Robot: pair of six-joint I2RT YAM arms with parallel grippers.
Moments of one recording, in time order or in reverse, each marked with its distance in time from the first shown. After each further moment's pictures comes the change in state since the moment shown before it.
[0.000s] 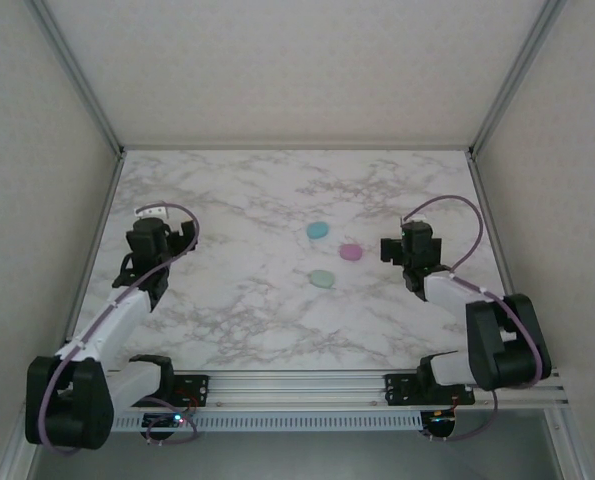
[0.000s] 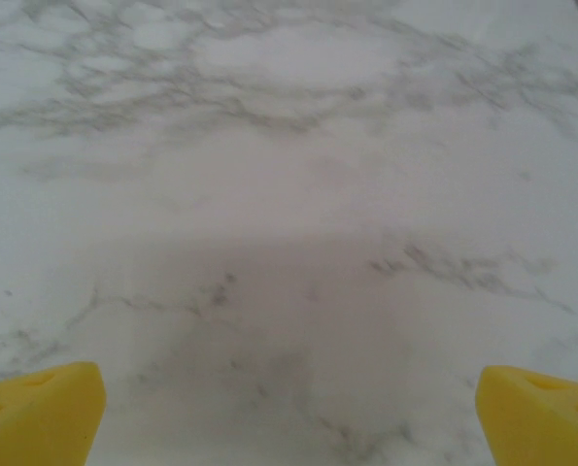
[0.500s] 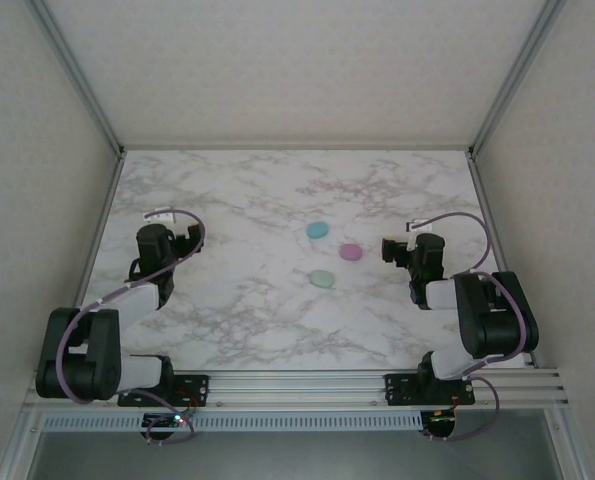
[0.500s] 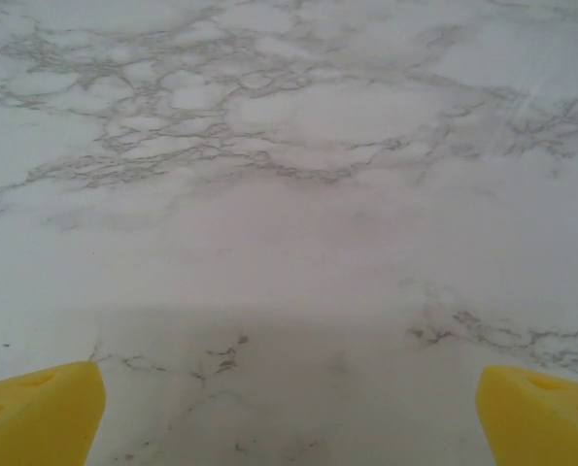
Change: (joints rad) left arm 0.043 0.235 -0.099 0.388 0.139 0.037; right arm -0.124 0.154 -0.150 0.488 -0.205 -0.024
